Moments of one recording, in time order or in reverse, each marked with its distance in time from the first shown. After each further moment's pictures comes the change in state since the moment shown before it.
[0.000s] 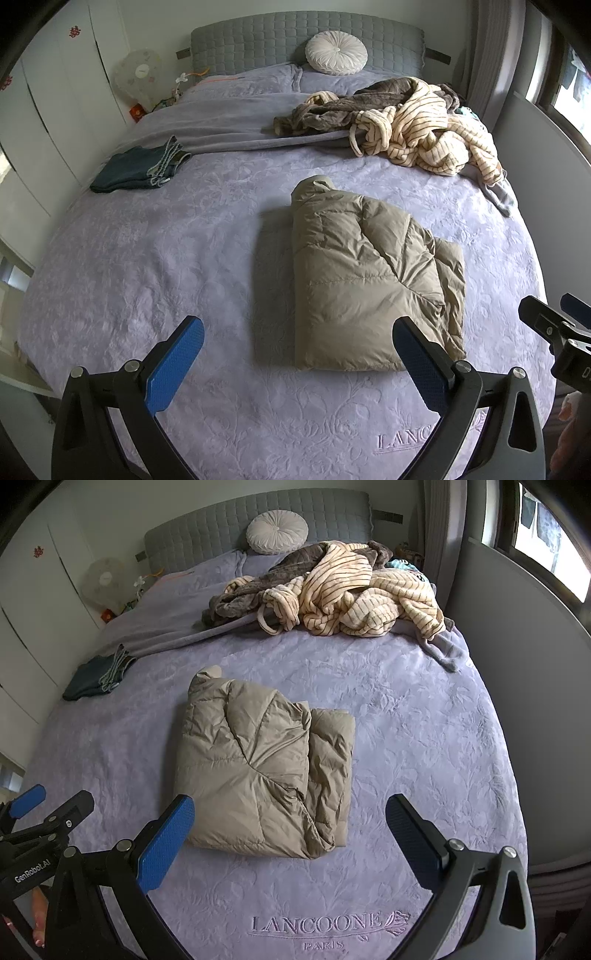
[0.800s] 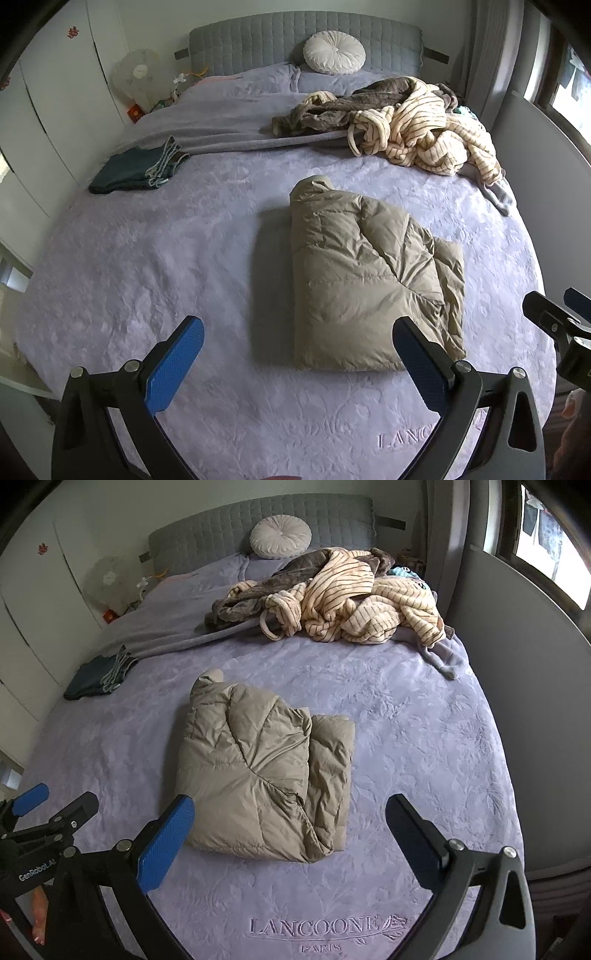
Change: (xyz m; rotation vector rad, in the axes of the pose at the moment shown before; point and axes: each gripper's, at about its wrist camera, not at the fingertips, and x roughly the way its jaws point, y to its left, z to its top) left arm 0.000 0.000 0.000 -0.002 0.000 -0.001; right arm 0.000 0.002 0.002 -0.008 -0.006 -0.004
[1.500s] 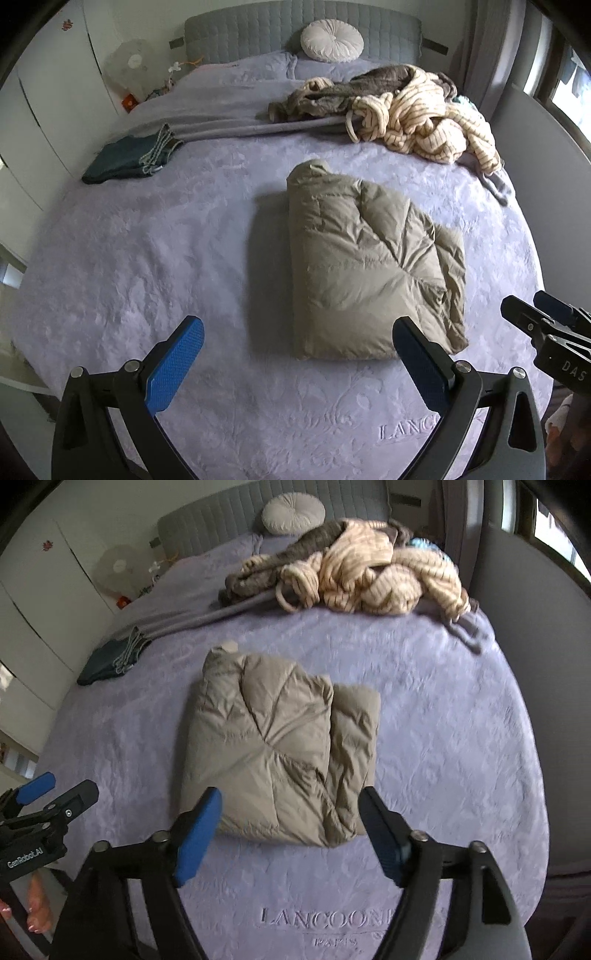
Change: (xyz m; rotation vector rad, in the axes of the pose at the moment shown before) left arm 0.011 0.003 -0.004 0.005 0.041 -0.026; right arm 0.030 -0.004 -0.015 -0.009 0.067 0.087
